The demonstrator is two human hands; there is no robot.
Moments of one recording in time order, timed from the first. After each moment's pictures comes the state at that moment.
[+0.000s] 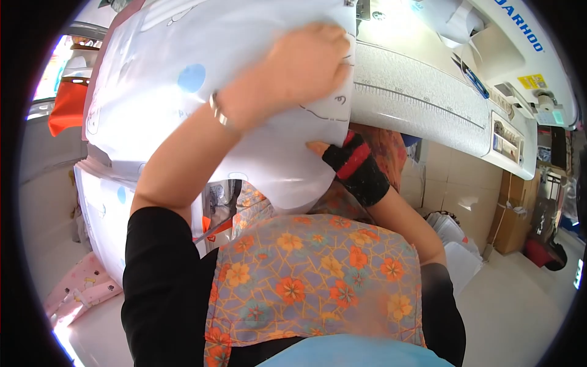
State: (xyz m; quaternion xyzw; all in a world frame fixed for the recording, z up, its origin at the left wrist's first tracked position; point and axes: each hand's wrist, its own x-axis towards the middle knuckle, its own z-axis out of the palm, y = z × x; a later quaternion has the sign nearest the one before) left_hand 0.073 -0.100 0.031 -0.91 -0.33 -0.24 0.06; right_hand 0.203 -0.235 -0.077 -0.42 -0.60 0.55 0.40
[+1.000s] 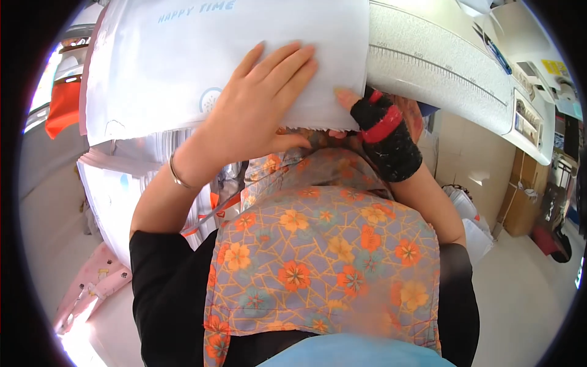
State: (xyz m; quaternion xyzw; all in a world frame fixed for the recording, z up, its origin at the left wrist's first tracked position) left_hand 0.001 -0.190 0.051 -0.94 -0.32 -0.09 -0.04; right_hand 0.213 -0.231 0.020 -0.50 -0.32 0.71 0.40
